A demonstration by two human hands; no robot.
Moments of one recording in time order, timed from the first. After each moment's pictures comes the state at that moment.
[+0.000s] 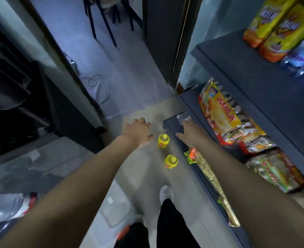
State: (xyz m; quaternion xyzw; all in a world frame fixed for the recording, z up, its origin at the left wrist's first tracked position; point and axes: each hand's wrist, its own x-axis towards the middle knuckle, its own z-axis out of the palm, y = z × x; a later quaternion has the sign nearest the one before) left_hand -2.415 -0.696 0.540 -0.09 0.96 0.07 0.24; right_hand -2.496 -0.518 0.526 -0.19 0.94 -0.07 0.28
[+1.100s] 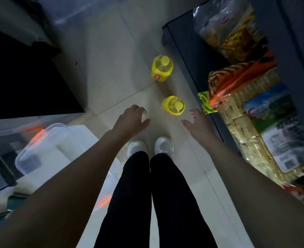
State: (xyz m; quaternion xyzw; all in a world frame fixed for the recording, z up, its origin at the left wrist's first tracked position) left_hand -2.426 -0.654 0.110 -0.17 0.88 0.30 0.33; right_hand -2.498 -0.447 0.105 0.04 0.88 -0.24 0.41
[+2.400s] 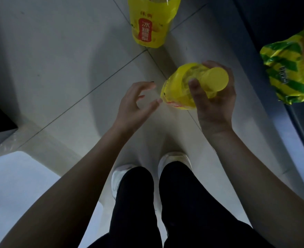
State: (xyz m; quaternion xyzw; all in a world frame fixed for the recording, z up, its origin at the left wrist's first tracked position) left_hand -2.448 -0.619 -0.198 -0.18 0.77 0.61 0.06; right_hand -2.509 -0.461 -0.139 0.05 0.83 -0.55 0.07
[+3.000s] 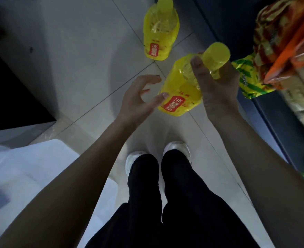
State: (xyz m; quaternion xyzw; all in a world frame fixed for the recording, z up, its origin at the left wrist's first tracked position) left_hand -2.449 -0.636 -0.076 -0.17 0.76 0.63 0.05; right_hand -2.520 -0.487 -0.023 0.11 0.80 -0.58 0.14
